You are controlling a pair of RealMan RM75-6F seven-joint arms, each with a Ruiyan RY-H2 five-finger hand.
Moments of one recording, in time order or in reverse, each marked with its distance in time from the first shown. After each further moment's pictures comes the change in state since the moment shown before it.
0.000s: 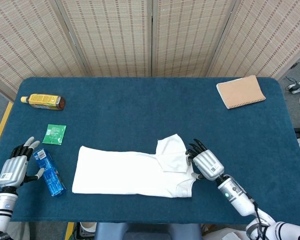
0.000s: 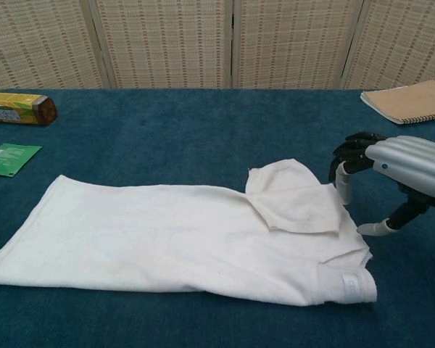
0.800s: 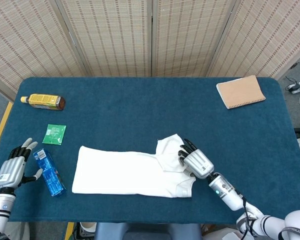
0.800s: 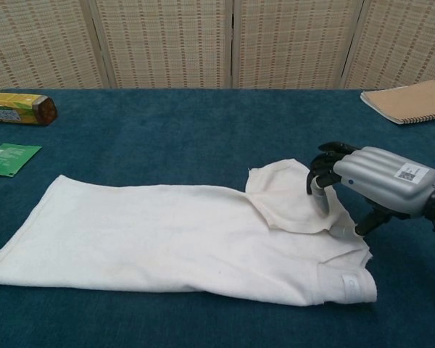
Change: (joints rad) left arm 0.015 0.005 -0.008 0.014 0.005 -0.017 -0.048; right arm 0.047 -0.153 -0.009 0.230 -0.054 0.011 0.040
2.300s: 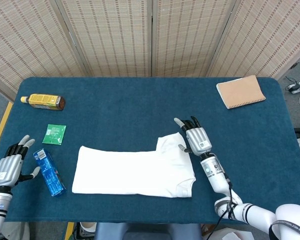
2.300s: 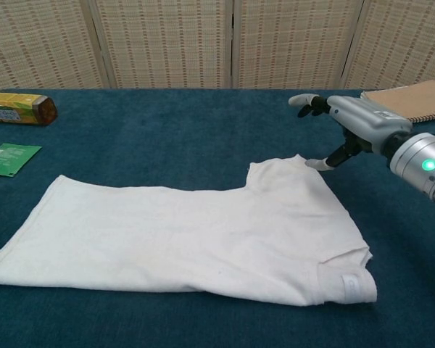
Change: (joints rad) left arm 0.005 0.031 -0.013 -0.003 0.029 0.005 0.002; right arm 0.080 -0.071 0.268 -0.066 0.340 -0.105 -0.056
